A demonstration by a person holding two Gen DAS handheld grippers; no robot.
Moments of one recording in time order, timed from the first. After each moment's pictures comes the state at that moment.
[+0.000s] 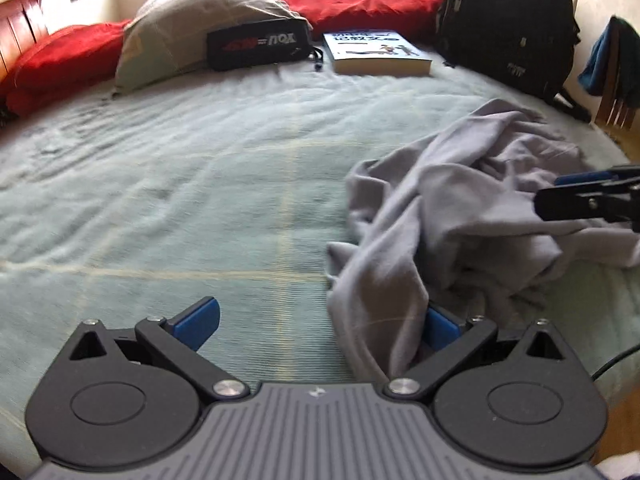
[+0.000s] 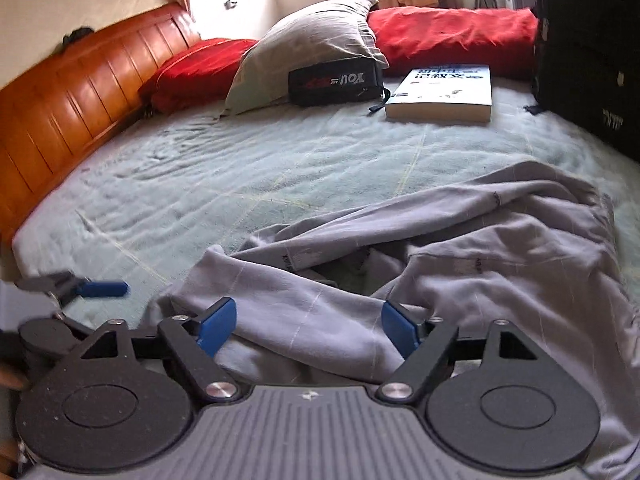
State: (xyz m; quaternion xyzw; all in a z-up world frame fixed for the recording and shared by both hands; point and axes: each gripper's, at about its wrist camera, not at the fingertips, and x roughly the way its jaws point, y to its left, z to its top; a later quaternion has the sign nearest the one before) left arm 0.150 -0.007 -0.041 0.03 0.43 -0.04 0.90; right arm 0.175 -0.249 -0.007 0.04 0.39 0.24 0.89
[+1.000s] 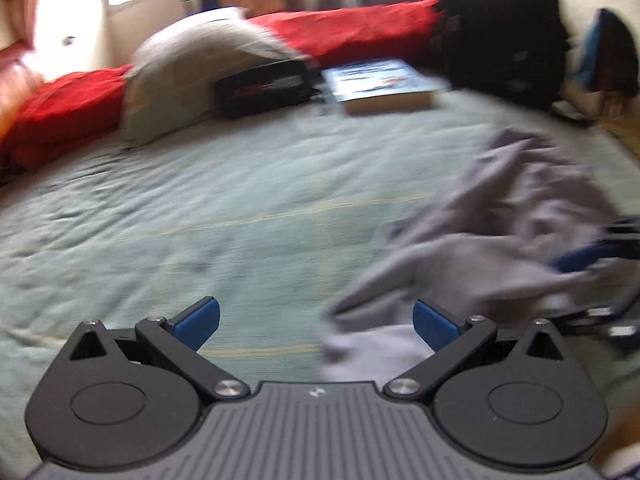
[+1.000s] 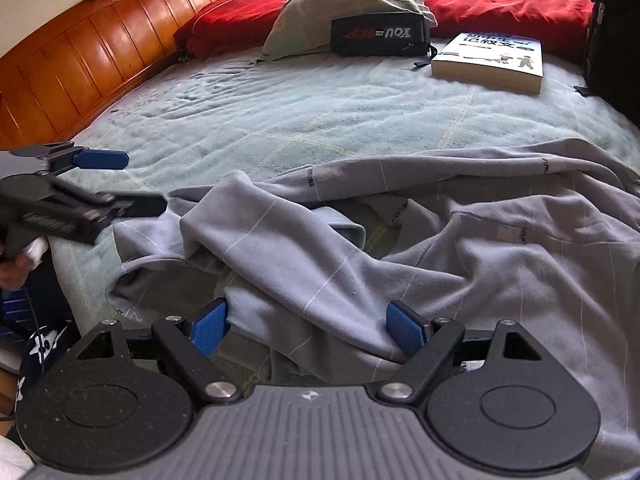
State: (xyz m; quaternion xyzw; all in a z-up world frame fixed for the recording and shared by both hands) left arm 0.166 -0.008 0.003 0.07 0.40 -0.08 0.91; right arm 0.176 -0.235 -0.027 0.00 0.44 0.30 0.85
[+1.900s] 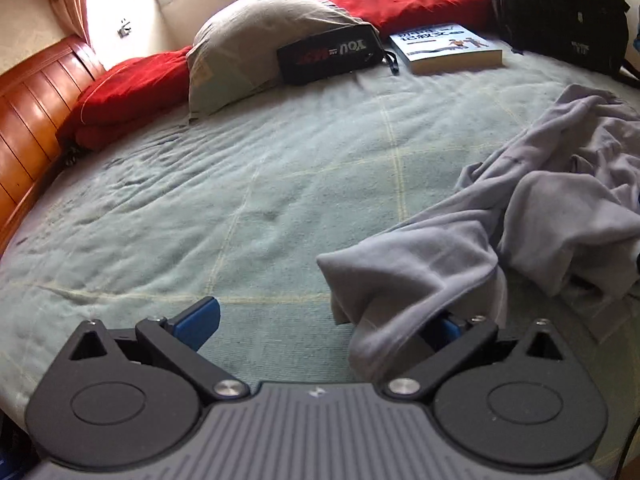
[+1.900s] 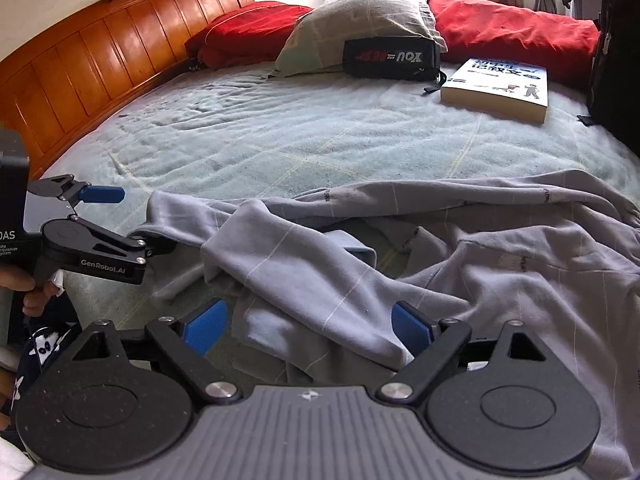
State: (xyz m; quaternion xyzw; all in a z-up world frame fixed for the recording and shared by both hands) left arm 0.162 0.016 -0.034 0.11 0.40 0.07 0.91; right arm 0.169 -0.228 -0.014 -0.01 0.41 0.31 0.86
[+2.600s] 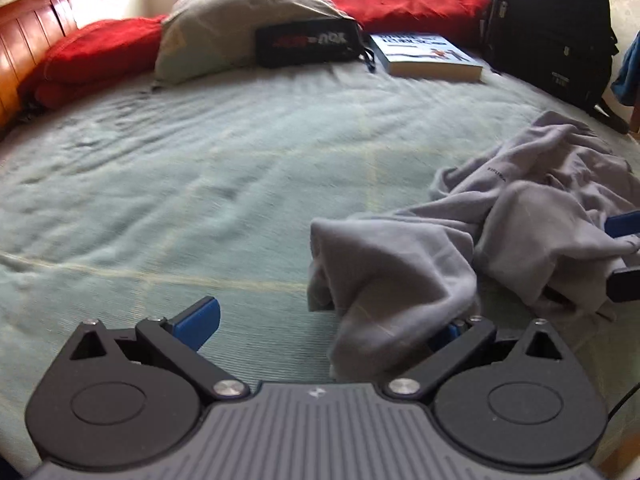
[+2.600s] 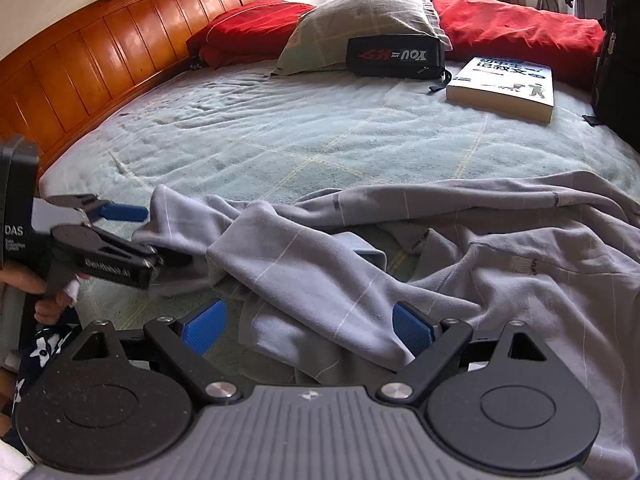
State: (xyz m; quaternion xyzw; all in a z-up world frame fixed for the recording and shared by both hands) left arm 0.167 0.029 -0.053 0.02 0.42 -0.01 0.91; right arm 0.169 -0.220 -0.014 -0.02 0.41 0.31 0.86
